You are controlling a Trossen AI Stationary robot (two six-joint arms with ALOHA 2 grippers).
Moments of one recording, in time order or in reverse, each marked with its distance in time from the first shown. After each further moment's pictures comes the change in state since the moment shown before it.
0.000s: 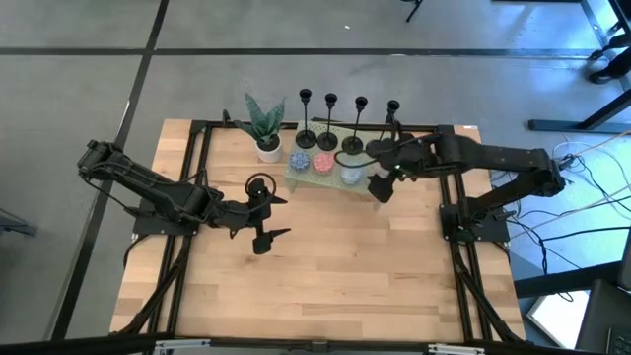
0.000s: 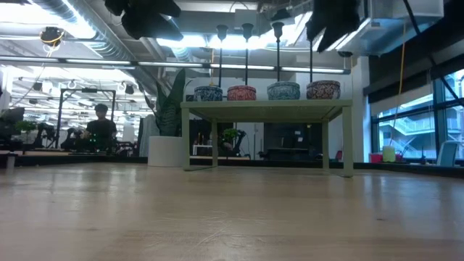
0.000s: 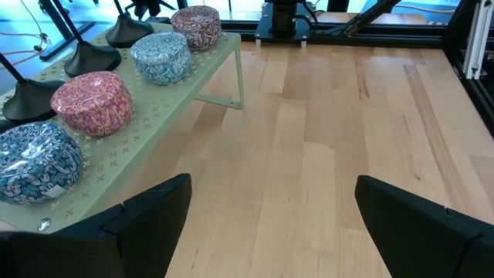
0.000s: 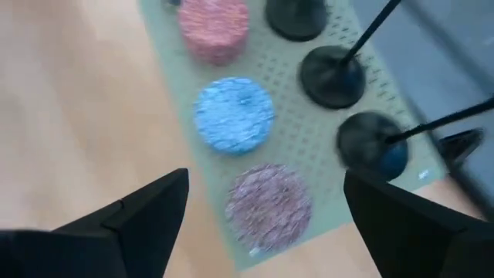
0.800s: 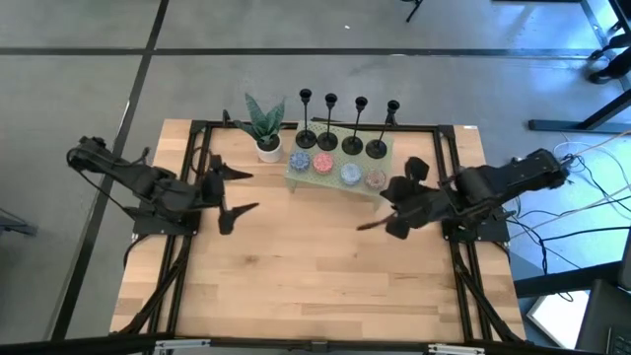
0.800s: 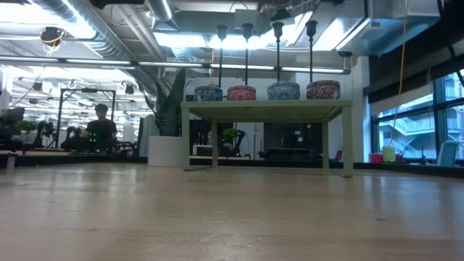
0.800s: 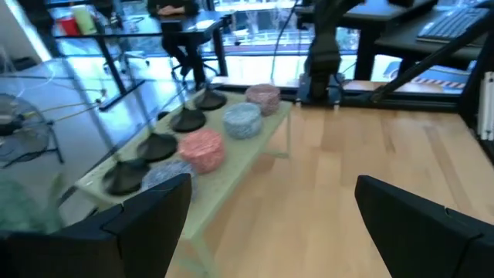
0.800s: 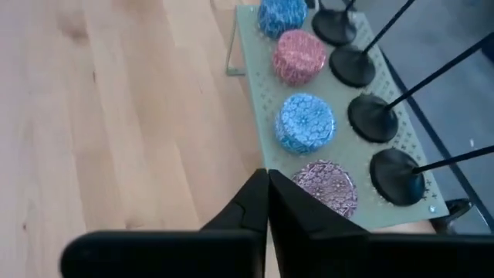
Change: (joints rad) left arm -0.094 -0.381 0.000 -0.200 -0.222 0.064; right arm 0.402 -0.033 0.044 -0.078 0.228 0.070
